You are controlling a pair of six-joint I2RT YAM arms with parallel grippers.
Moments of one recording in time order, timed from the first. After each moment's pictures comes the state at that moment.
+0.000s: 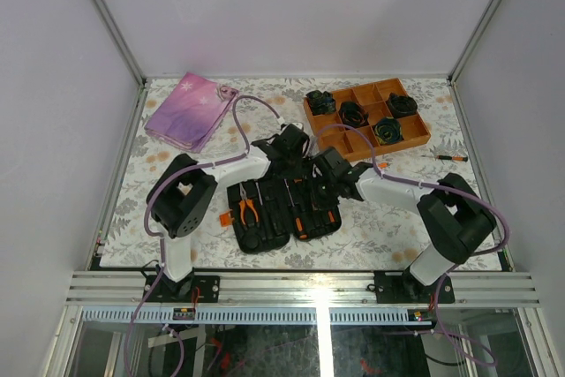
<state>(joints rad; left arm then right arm) -0.72 1.91 1.27 -0.35 -0.09 -0.60 0.73 1.62 0.87 -0.32 -0.22 0.53</state>
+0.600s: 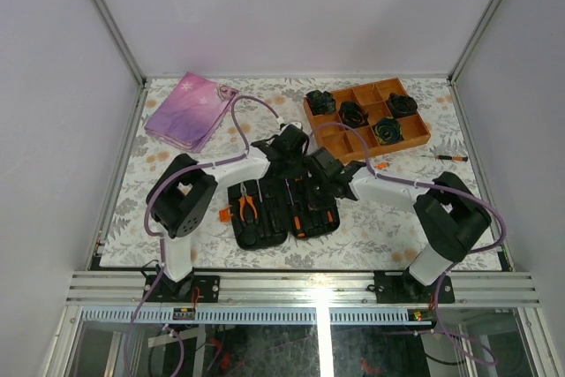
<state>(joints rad) -0.72 1.92 1.27 -0.33 -0.09 -0.62 0.77 1.67 0.95 -0.40 -0.14 0.56</state>
